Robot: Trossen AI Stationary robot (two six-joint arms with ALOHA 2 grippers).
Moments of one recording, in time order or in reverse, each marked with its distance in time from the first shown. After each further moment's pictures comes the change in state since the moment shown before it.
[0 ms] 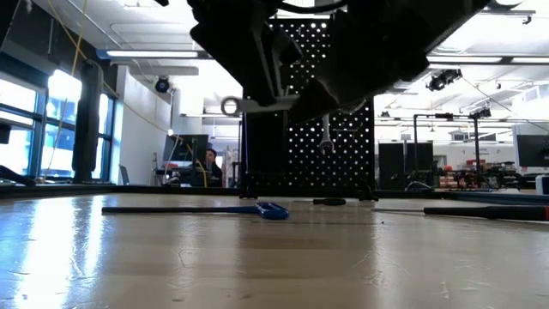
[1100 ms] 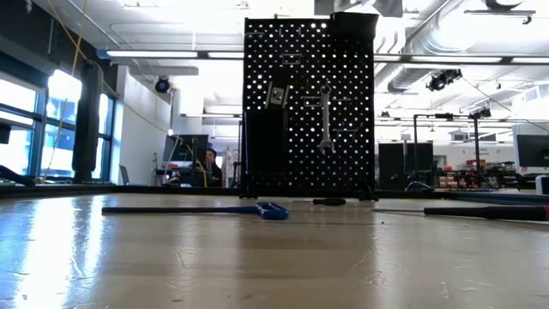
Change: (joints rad) left arm 0.050 -0.460 -0.081 0.272 0.047 0.044; right arm 0.237 -0.307 -0.001 -0.323 0.365 0.121
